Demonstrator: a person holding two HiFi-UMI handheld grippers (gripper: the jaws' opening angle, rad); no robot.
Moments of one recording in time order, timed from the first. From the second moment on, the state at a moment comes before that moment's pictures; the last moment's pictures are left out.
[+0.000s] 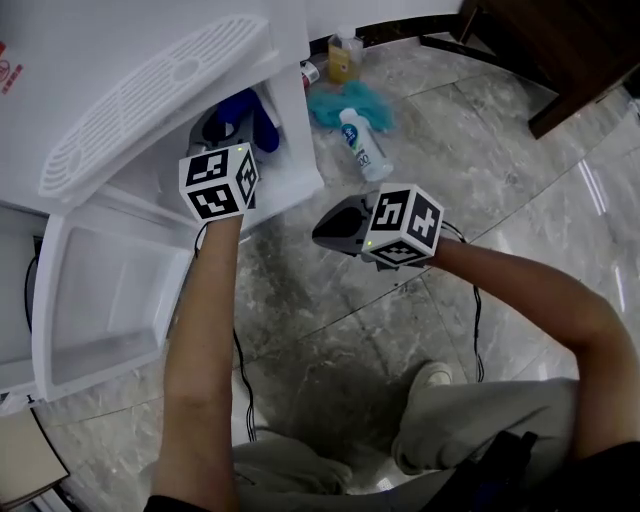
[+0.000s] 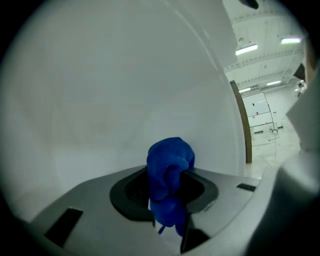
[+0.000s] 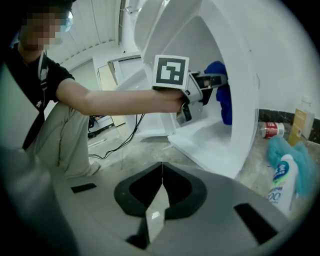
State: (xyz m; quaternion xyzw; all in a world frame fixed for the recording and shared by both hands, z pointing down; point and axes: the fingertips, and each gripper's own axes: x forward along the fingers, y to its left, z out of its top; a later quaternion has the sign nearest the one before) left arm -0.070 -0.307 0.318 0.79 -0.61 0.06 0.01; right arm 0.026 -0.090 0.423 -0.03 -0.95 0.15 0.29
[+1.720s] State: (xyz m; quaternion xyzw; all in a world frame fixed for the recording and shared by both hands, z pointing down) left arm -0.083 -0.331 0.226 0.70 -0.70 -0.12 -0.06; right arm 0.064 -0.082 0.444 -0.02 -0.93 0.18 0.32
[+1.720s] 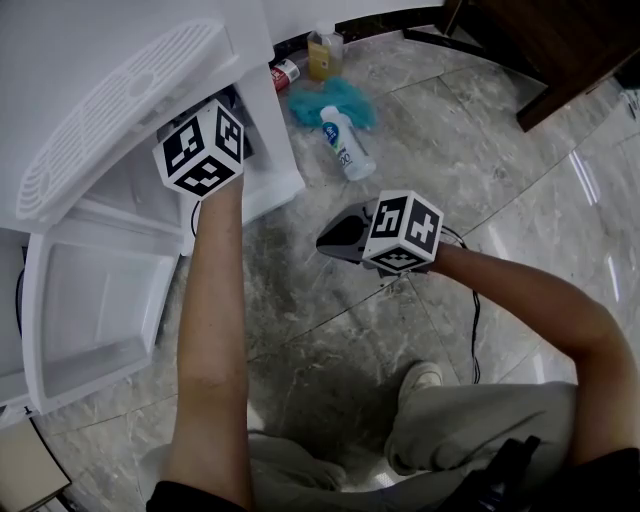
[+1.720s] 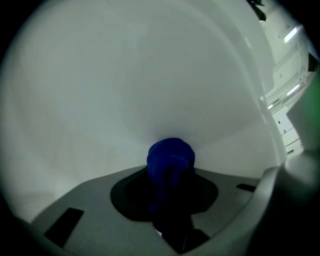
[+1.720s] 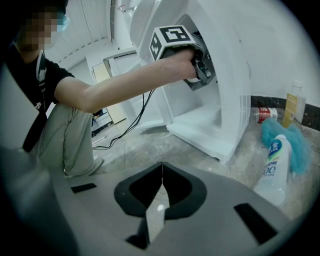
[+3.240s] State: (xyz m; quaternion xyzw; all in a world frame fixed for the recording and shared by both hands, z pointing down) left arm -0.051 -0.111 0.339 0.90 -0.33 0.26 -0.10; right arm -0.009 -0.135 0.345 0.07 -0.92 0.36 0.12
